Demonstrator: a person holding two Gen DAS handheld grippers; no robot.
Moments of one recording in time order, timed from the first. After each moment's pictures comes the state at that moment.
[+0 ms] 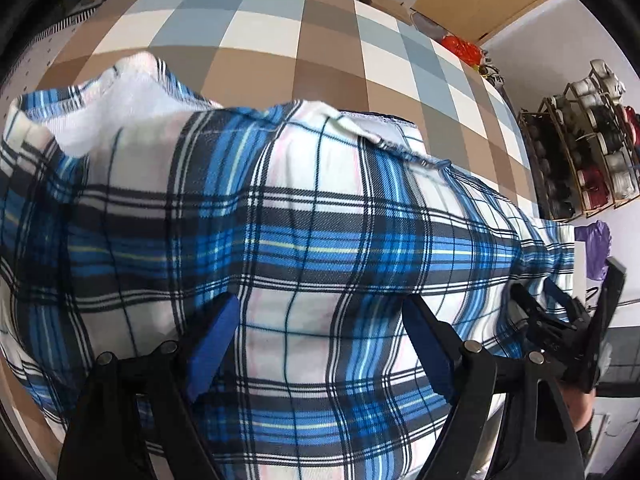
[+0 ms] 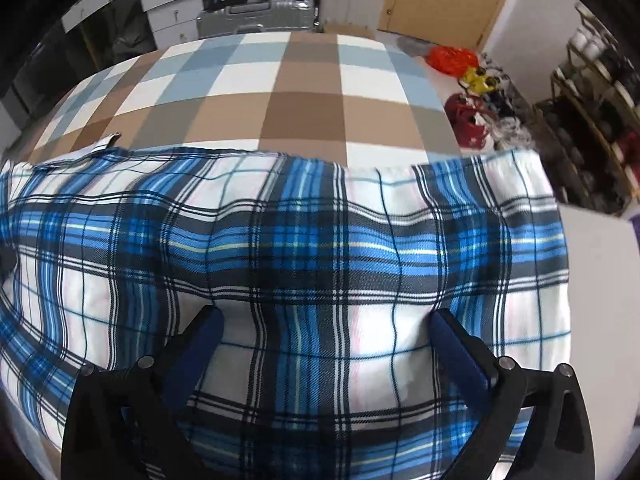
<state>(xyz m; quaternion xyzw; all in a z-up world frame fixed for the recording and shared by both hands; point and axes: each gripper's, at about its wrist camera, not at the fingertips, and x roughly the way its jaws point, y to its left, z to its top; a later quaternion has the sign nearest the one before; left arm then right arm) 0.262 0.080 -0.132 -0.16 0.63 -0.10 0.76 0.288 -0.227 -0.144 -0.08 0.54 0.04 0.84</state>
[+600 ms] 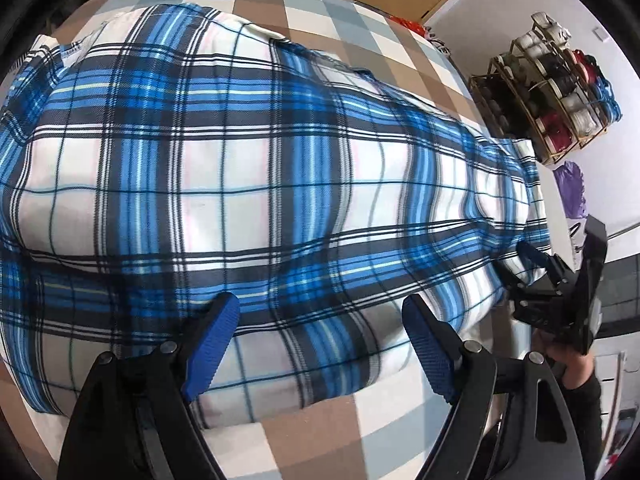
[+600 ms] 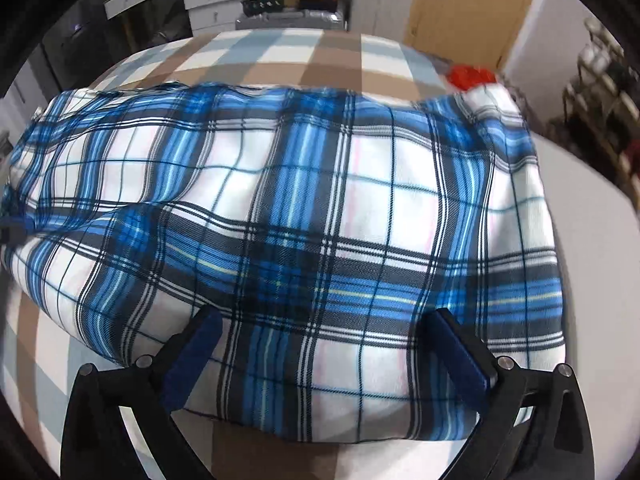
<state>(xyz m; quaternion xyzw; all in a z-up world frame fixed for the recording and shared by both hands) 0.177 0.050 -0.141 -0.13 0.60 -0.18 0.77 0.202 -0.248 -0.160 -0.09 0.51 0.10 0.85</state>
